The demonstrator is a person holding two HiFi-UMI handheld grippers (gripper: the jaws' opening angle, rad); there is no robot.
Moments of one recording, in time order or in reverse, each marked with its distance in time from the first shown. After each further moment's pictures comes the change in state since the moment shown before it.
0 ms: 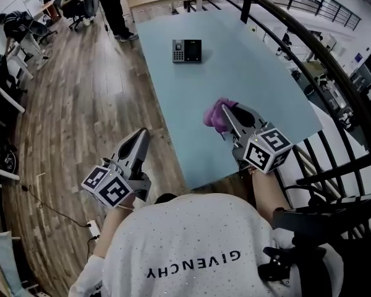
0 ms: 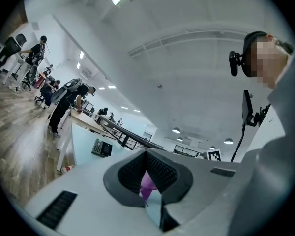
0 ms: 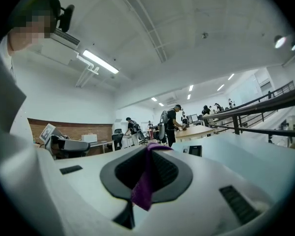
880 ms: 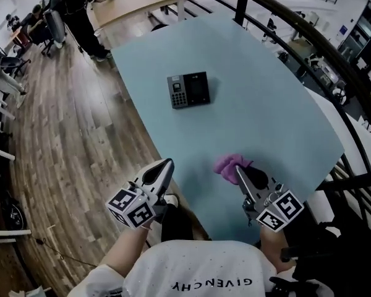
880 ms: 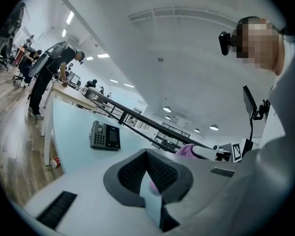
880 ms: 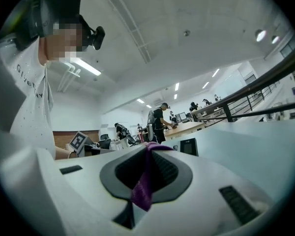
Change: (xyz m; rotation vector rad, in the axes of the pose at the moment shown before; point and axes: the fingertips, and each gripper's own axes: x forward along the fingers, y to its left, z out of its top) left arm 0.213 0.194 -0.033 -0.014 0.302 -0.169; right arm 0.137 -0.090 -0.050 0.117 -0.040 -0.112
